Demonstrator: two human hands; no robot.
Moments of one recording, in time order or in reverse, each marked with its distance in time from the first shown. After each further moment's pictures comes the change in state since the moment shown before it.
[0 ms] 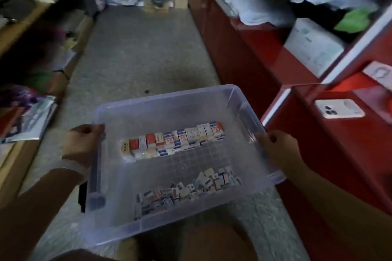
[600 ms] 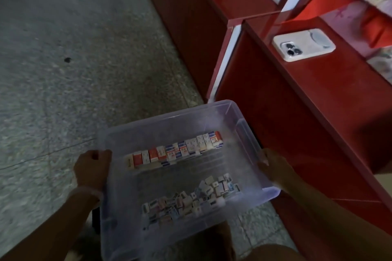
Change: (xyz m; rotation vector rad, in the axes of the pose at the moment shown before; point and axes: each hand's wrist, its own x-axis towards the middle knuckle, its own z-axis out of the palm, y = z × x) left_hand -0.075 -0.078 0.248 0.210 -0.180 -0.051; right_hand 0.015 0.254 0.029 -0.291 -0.382 0.335
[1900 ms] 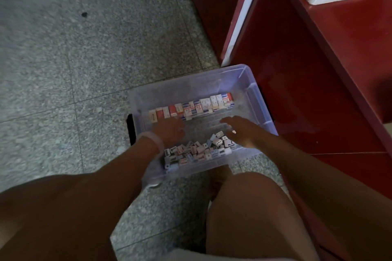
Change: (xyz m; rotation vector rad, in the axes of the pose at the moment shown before) left_hand -0.090 0.034 0.062 0.726 -0.842 0.391; right_hand -0.021 -0.052 0.042 -0.136 -0.346 -0.473
